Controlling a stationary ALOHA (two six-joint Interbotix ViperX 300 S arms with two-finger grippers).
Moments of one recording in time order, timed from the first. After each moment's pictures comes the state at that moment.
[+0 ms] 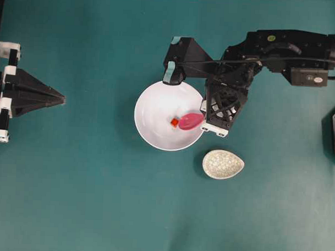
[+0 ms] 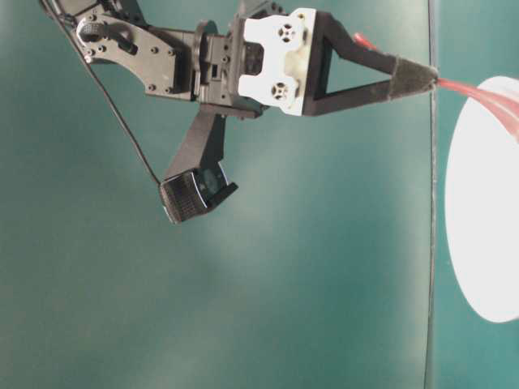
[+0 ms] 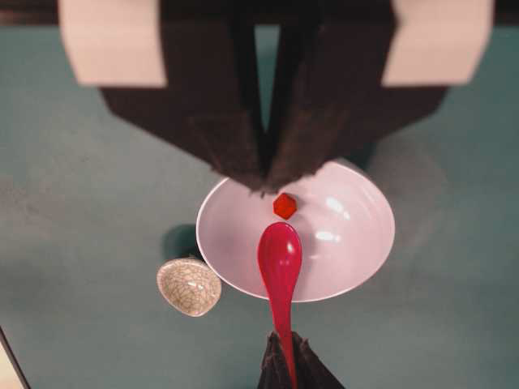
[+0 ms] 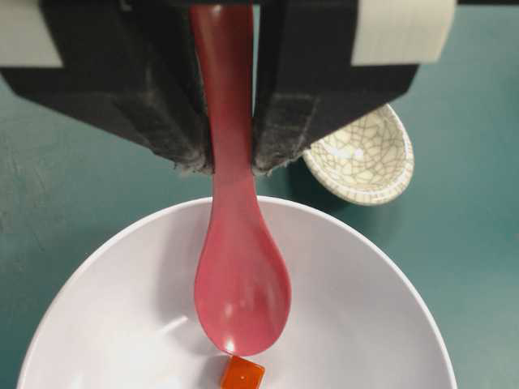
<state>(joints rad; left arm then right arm) 0.00 -0.95 1.14 0.00 0.07 -0.03 -0.17 0.05 0.31 0.26 1.03 0.03</state>
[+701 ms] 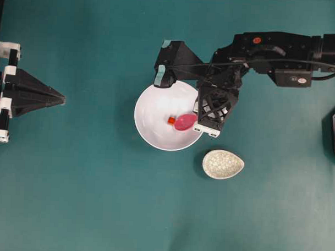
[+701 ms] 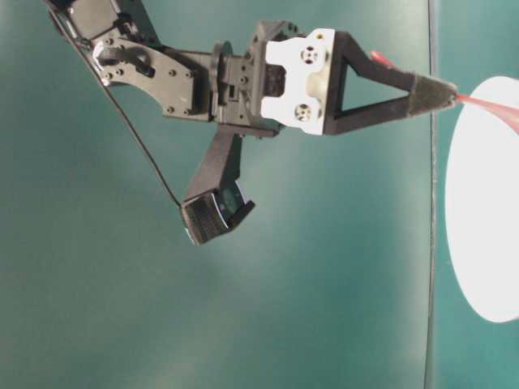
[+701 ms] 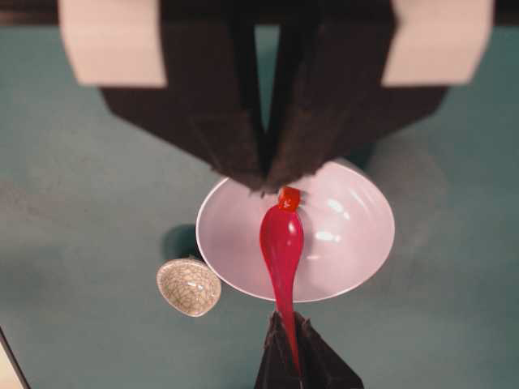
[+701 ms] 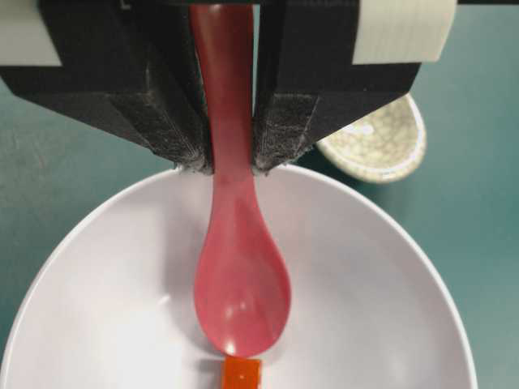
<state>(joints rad) 0.00 -0.95 1.14 0.00 0.07 -0.03 -0.17 0.11 0.27 0.25 1.03 0.02</state>
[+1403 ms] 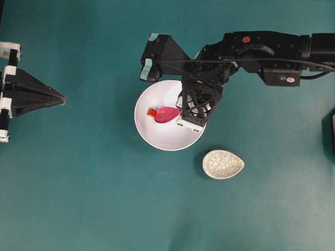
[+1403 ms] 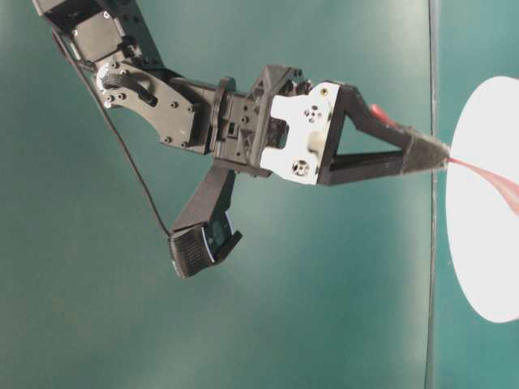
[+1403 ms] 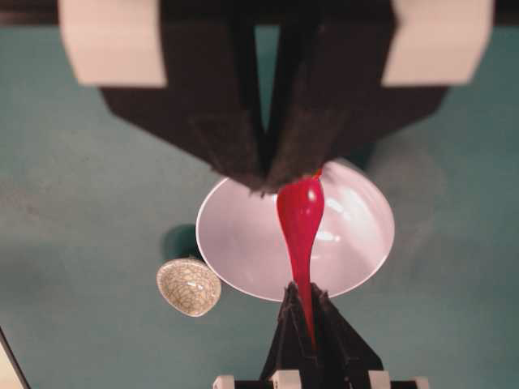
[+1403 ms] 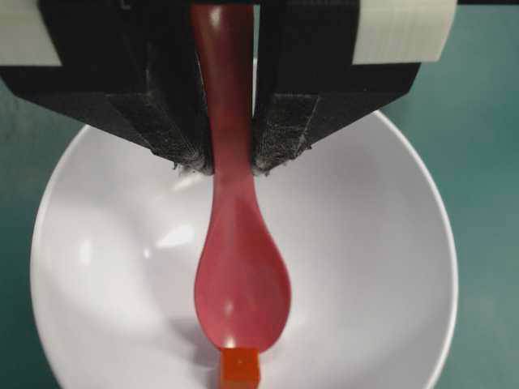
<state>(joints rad) 0.00 -0.95 1.14 0.00 0.07 -0.03 -0.17 0.16 0.21 0.25 0.89 0.01</state>
